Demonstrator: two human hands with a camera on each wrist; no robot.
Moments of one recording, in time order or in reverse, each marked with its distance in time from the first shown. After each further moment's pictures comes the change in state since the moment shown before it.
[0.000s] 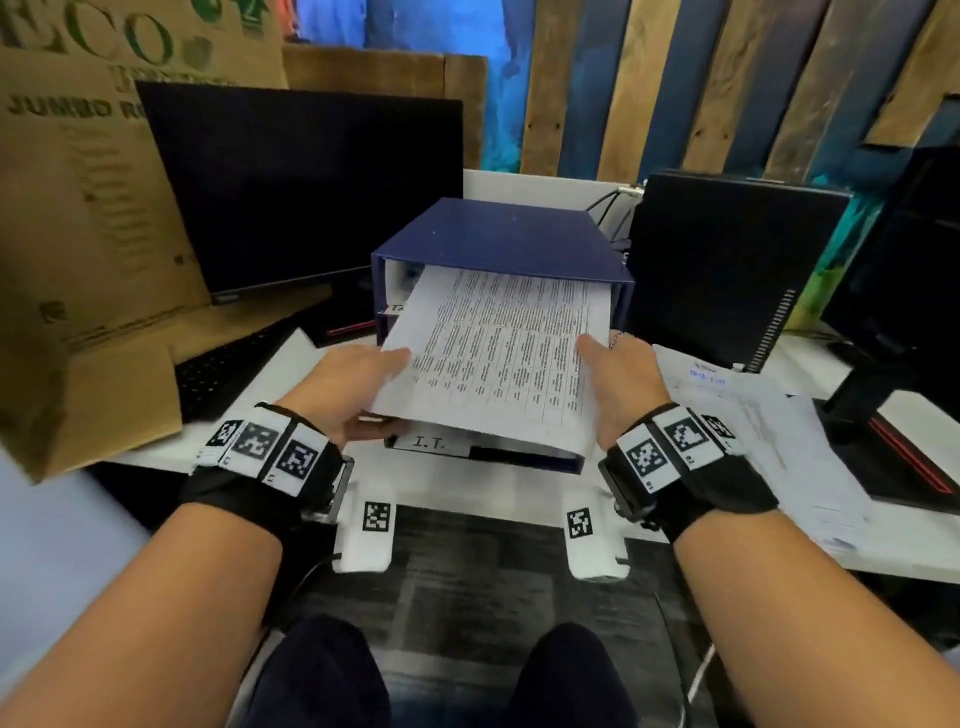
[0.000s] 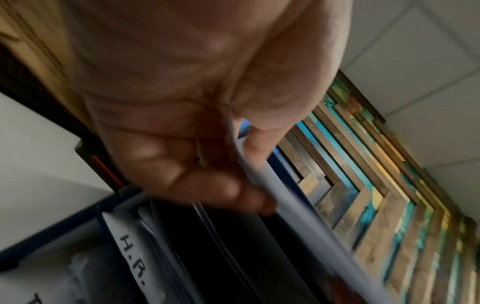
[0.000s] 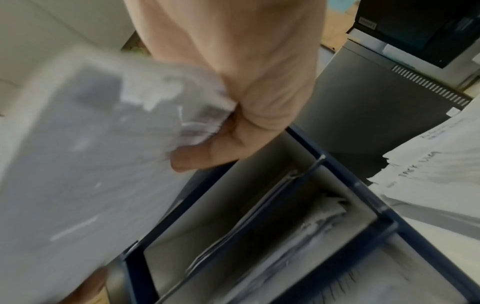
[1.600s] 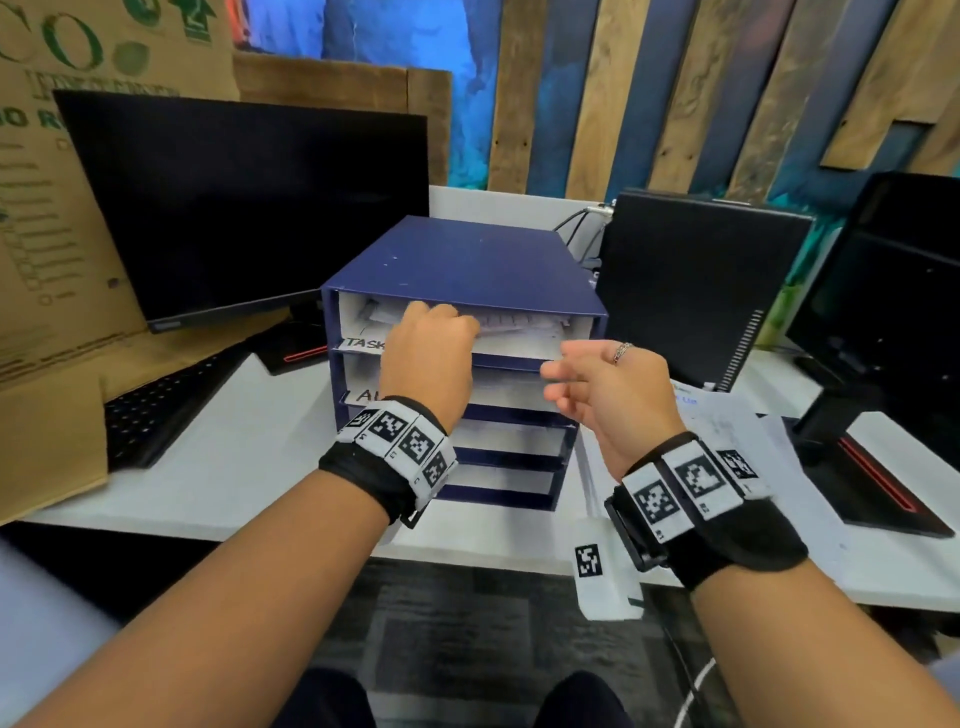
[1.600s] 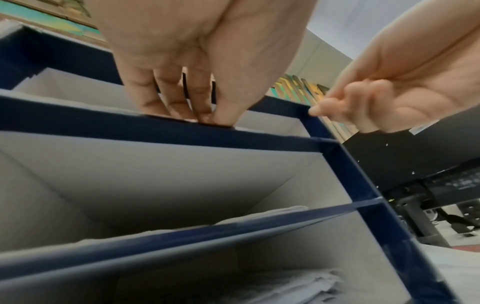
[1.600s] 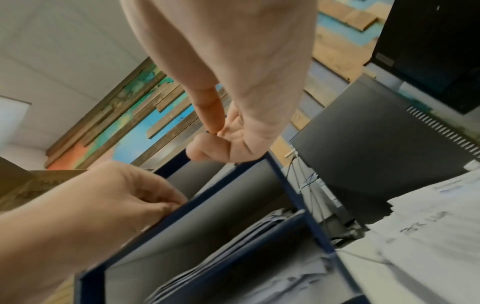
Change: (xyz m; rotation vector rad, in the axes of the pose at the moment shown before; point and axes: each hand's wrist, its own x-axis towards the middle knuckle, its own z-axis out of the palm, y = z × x) left_hand 0.053 0.037 0.099 1.146 0.423 0.894; right_hand 0.010 -0.018 -0.015 0.139 -0.008 -0.077
